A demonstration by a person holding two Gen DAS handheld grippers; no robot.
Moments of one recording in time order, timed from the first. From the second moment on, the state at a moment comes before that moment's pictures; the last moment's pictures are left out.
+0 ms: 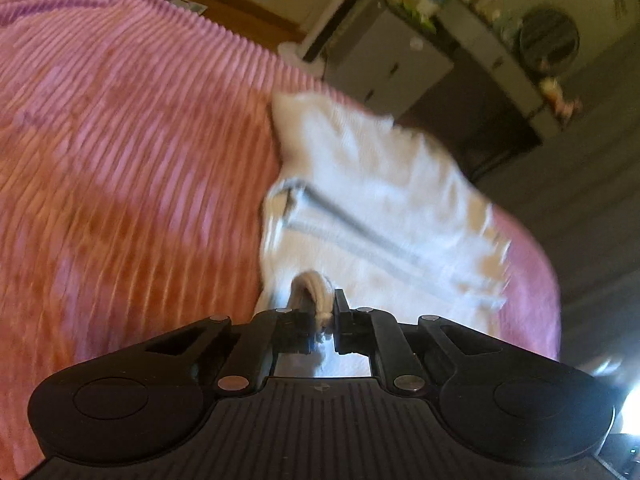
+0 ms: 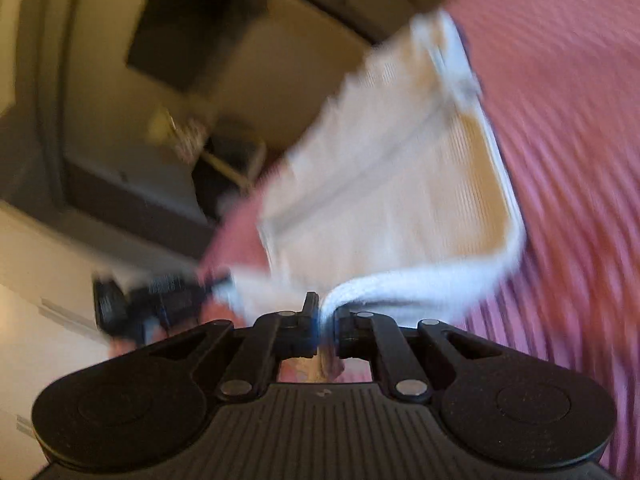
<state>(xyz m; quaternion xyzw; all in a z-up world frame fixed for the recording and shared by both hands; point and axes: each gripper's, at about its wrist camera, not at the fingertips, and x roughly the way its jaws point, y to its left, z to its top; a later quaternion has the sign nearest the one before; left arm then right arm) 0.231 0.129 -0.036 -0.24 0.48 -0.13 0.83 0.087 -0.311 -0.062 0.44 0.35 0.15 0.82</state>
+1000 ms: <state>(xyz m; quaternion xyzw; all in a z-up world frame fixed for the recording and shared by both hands) 0.298 0.086 -0.082 -0.09 0.46 -0.13 0.88 0.200 -0.316 -0.090 0.14 0.36 0.04 0.92</state>
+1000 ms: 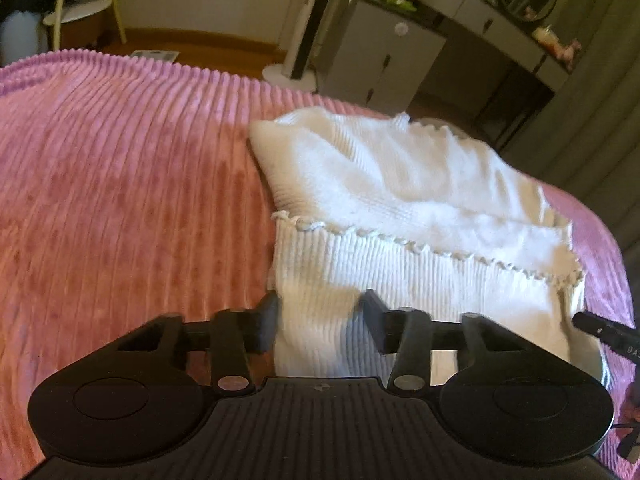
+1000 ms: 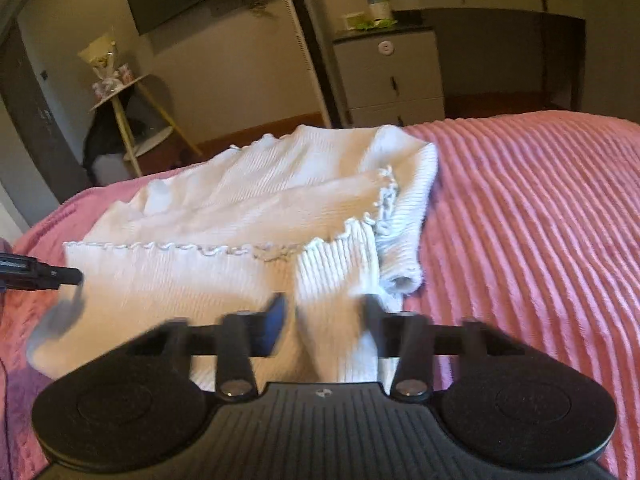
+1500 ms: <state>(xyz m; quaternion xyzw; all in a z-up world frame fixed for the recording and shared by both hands) 0.290 0.096 -0.083 -0.12 0.45 -0.16 0.87 0.210 -0.308 -0.091 0.13 0.36 0.06 0.92</state>
